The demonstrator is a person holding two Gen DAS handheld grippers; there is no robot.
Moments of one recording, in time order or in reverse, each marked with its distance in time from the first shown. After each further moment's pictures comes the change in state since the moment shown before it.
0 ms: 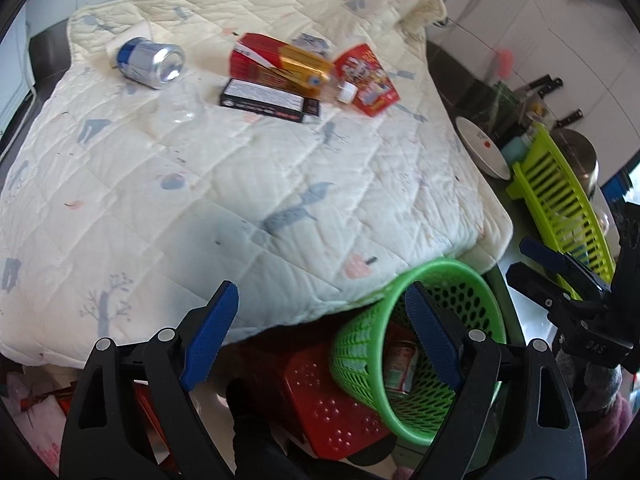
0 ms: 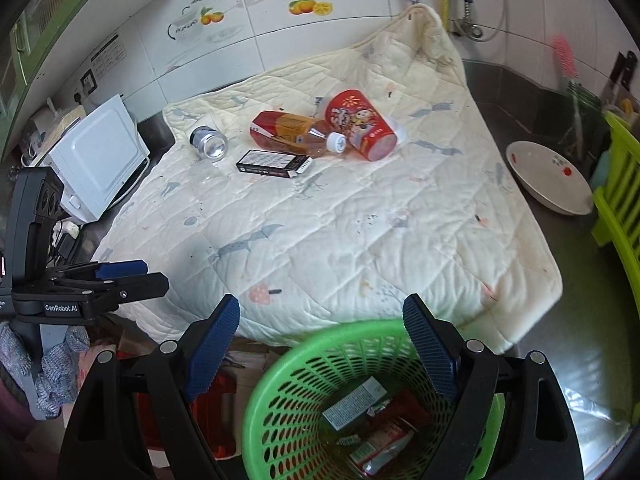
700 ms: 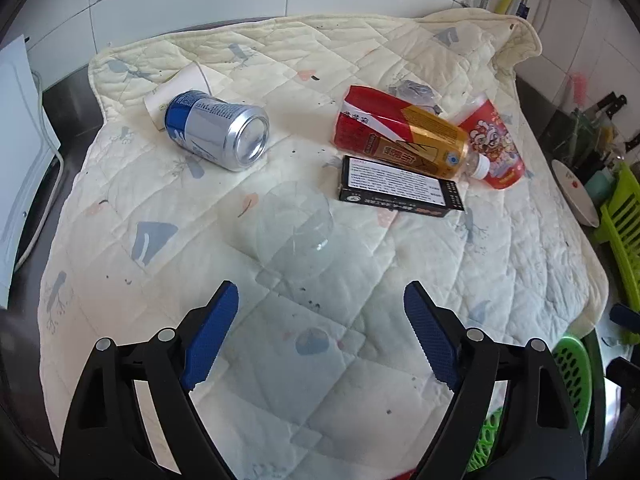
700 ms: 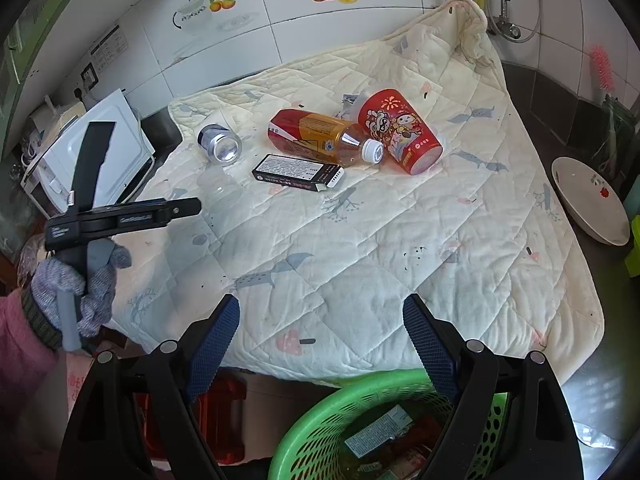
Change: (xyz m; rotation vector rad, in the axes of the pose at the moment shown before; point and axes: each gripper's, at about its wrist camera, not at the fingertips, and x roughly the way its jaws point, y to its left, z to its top) left arm 0.055 0.090 0.105 0.073 -0.085 0.233; right arm 0.050 0.026 0.038 -0.011 0.027 0.028
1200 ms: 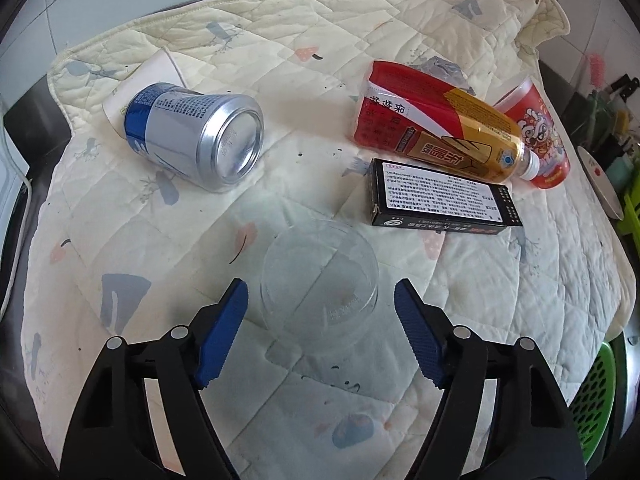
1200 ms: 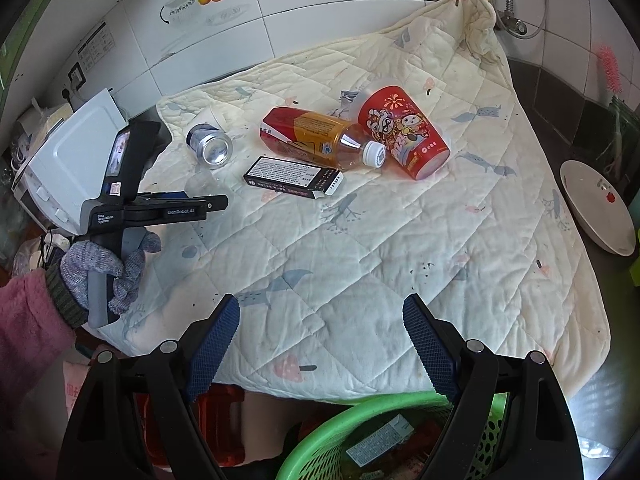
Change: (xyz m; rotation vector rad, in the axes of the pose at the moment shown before) left arm 0.062 0.011 0.029 0.050 0.057 -0.009; right arm 0.025 0.002 0.020 0.006 0.028 -0.019
